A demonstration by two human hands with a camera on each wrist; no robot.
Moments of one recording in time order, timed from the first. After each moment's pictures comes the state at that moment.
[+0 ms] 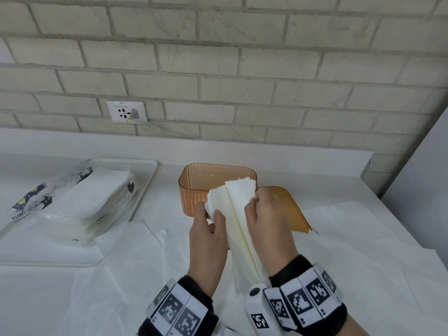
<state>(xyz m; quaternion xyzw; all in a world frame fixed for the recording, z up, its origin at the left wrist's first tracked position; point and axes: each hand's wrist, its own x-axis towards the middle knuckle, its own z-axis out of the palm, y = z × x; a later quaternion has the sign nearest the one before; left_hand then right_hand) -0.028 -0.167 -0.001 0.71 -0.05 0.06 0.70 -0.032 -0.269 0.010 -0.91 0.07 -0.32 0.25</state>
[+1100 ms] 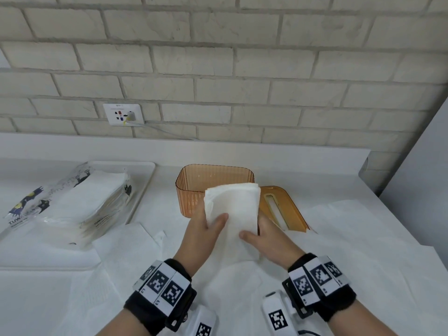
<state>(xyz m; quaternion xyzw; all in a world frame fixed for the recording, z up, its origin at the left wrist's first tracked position) 0.015 -0.152 -0.029 0.76 -0.17 0.00 0.63 -0.029 -0.309 -0.020 -0.84 0.01 0.02 0.55</state>
